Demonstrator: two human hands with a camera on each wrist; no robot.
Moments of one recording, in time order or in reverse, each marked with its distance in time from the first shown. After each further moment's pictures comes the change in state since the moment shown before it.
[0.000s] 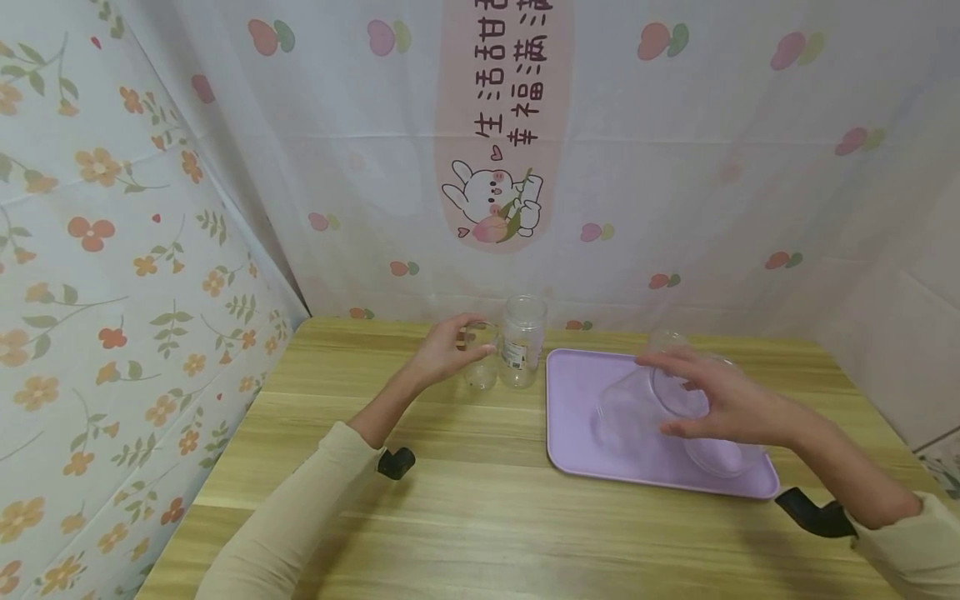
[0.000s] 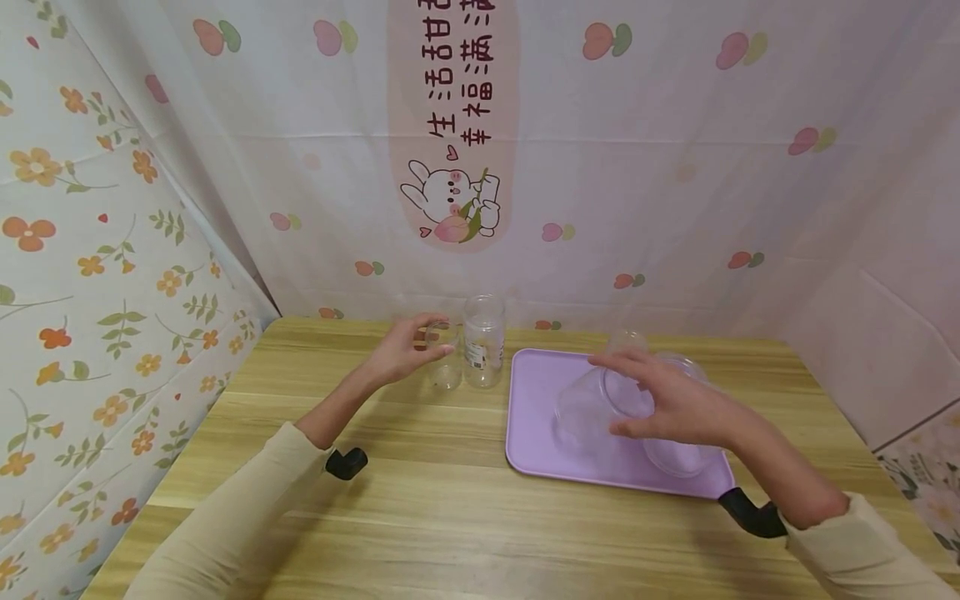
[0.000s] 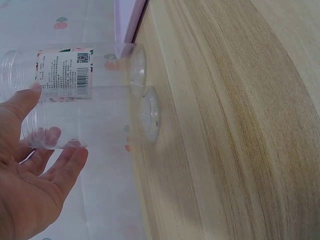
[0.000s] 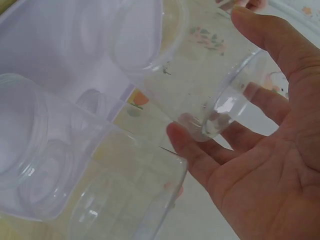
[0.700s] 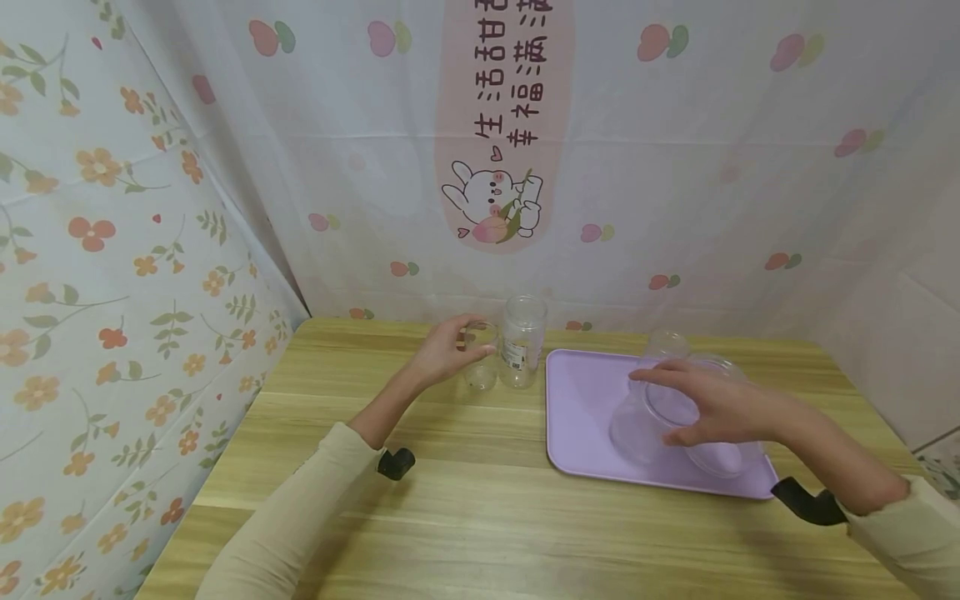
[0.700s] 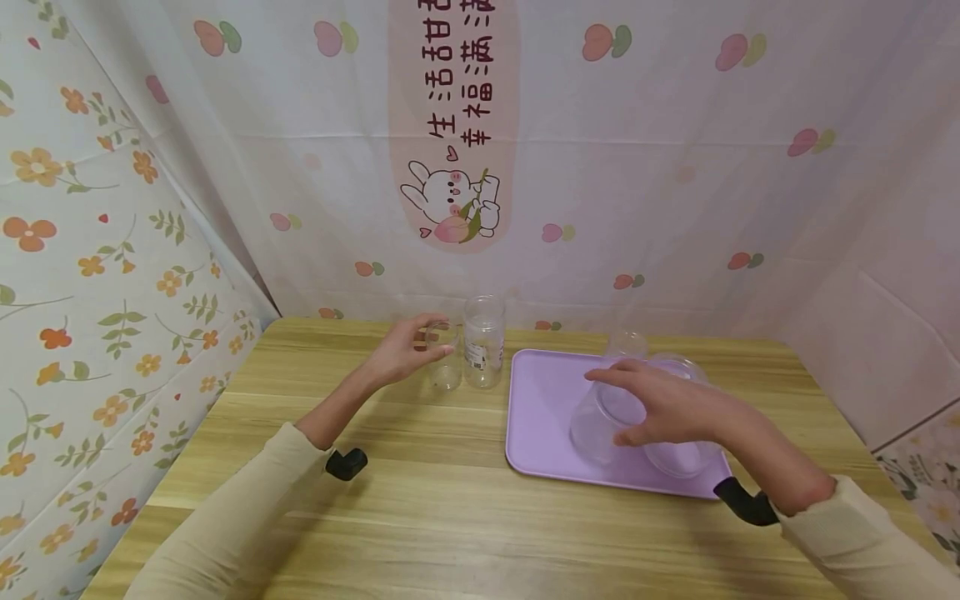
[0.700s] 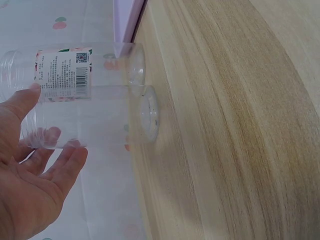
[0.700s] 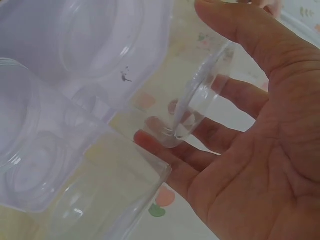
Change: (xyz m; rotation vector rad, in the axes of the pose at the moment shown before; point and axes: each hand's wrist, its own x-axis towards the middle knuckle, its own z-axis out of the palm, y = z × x) left_hand 0.000 -0.001 0.001 0.000 0.007 0.008; right_hand 0.005 -0.002 -0.002 -0.041 -0.215 0.083
